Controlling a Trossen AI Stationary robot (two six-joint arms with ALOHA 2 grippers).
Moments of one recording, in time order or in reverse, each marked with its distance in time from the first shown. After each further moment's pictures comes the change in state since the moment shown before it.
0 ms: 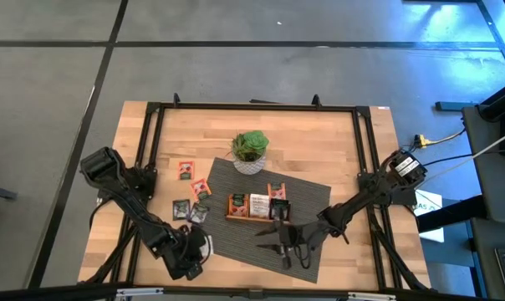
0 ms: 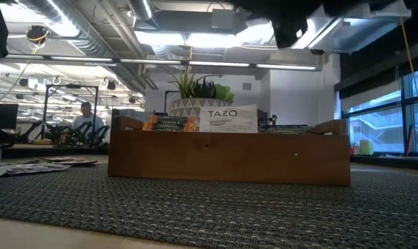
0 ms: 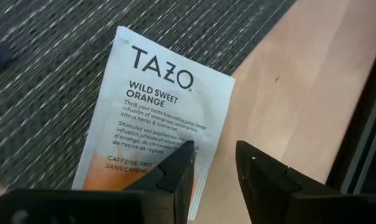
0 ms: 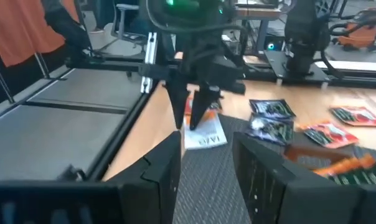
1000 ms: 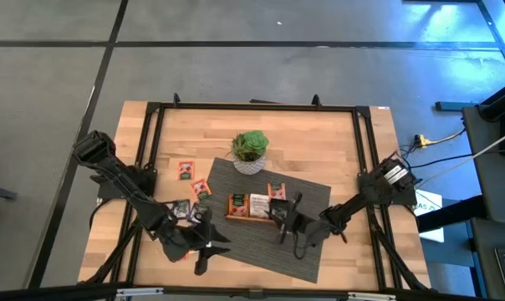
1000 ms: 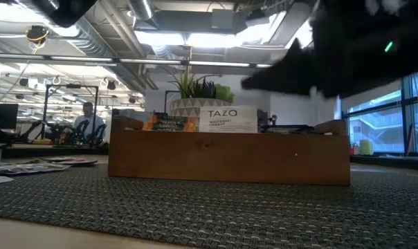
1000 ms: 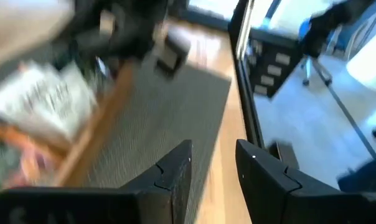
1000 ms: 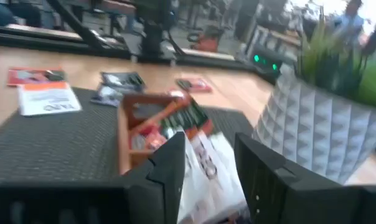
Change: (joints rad) left arm 0.105 -0.228 -0.003 0.426 -0.307 0.759; right arm -0.002 0.124 -0.165 0.272 0.582 -0.125
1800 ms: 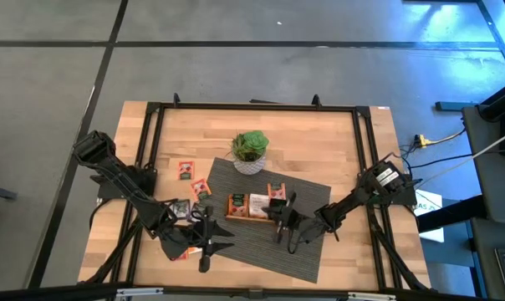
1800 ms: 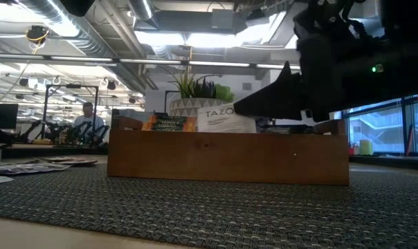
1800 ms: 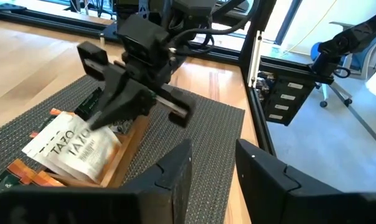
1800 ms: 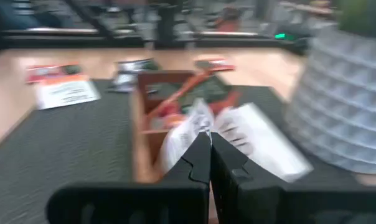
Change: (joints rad) left arm 0.014 0.000 -0.001 0.109 -0.117 0.144; right arm -0.042 0.074 0.002 0.009 -0.135 0.180
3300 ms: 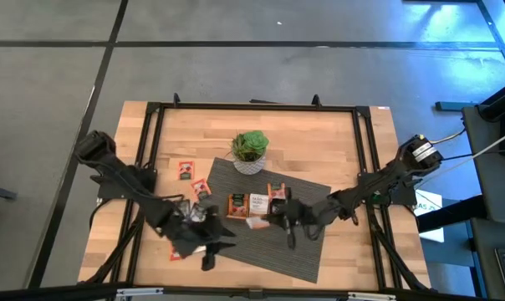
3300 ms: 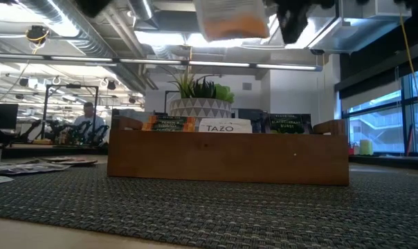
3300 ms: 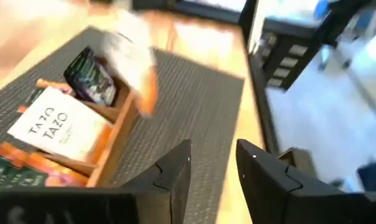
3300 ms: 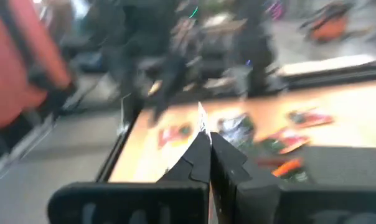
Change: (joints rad) left arm 0.072 0.005 0.117 -0.264 0.170 -0.074; right arm -0.055 -0.415 0.043 -0.298 -0.438 0.076
